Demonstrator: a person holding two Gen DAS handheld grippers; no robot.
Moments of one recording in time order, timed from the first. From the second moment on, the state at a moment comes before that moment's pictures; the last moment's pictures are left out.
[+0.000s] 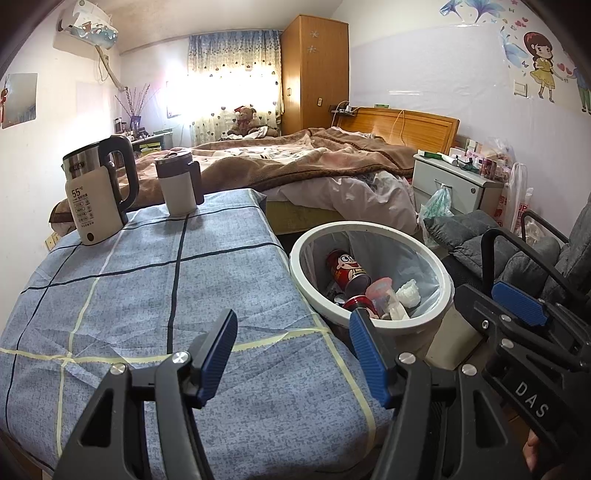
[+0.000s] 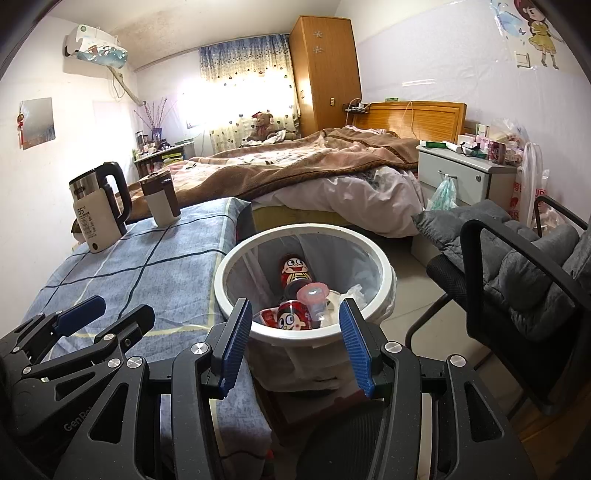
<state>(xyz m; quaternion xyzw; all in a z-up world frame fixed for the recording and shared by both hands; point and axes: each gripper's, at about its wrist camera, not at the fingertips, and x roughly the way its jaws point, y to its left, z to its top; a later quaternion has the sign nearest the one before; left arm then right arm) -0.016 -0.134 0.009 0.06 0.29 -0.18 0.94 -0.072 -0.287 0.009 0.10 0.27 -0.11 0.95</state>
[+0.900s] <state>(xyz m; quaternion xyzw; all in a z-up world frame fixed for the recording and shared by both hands) -0.017 -0.135 0.011 0.05 0.29 -0.17 0.94 -0.074 -0.288 0.009 0.10 0.27 -0.11 0.95</state>
